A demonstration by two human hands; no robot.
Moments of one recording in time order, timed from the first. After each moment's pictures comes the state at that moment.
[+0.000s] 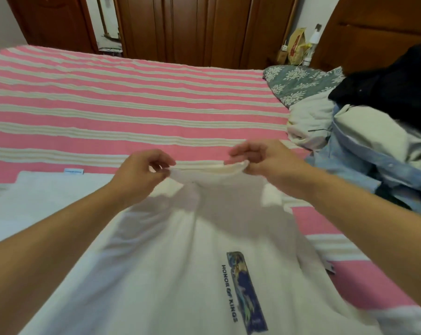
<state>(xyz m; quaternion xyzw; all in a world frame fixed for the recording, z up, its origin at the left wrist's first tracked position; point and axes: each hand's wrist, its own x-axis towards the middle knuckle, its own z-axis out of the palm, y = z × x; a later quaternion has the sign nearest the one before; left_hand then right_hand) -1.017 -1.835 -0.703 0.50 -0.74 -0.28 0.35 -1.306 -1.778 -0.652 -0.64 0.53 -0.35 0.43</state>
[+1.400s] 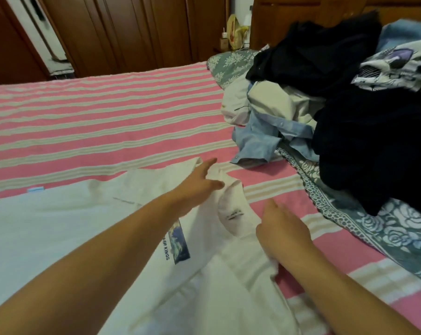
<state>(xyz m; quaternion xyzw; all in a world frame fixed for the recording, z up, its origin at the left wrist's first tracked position) -1.241 -1.689 -0.686 0.42 -0.71 -0.54 0.16 -1.376 -1.529 -0.706 -0.46 0.87 -0.08 0.14</state>
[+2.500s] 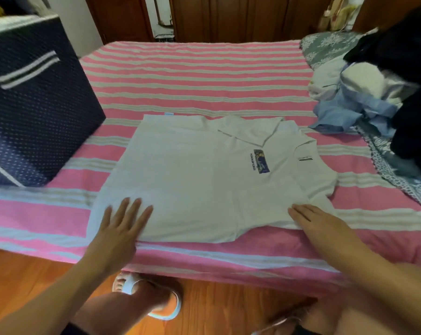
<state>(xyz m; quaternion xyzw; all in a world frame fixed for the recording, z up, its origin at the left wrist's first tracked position) -0.789 -1.399 -0.761 0.57 -0.81 0.07 -0.10 -1.297 -1.369 -0.741 -0.81 0.58 0.02 -0.07</state>
